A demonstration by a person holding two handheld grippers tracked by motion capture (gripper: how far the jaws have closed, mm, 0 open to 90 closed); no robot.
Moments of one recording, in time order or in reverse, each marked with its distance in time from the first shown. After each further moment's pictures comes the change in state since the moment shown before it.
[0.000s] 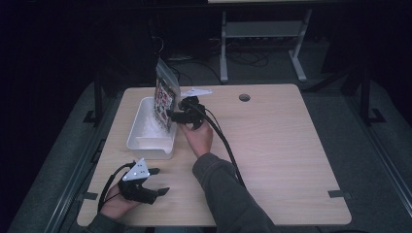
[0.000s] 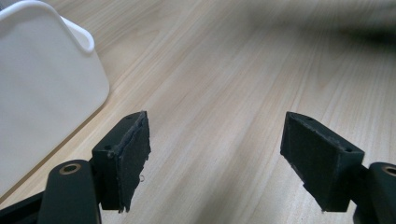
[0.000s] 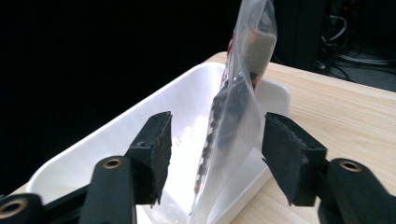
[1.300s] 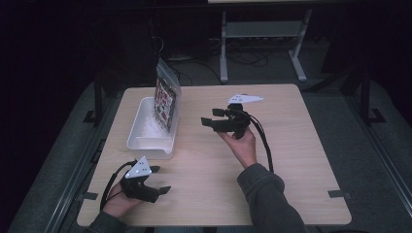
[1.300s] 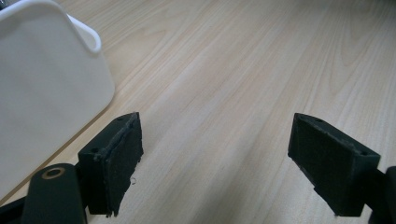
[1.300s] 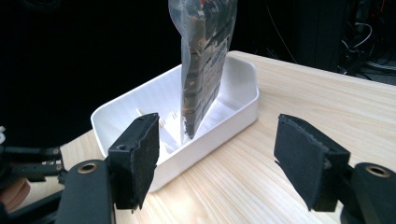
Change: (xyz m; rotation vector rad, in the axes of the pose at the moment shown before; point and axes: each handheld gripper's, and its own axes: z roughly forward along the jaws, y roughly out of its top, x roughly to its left) left arm 0.003 0.002 0.006 0.000 0.014 -0.031; right arm -0.061 -0.031 -0.112 -0.042 0.149 -0.011
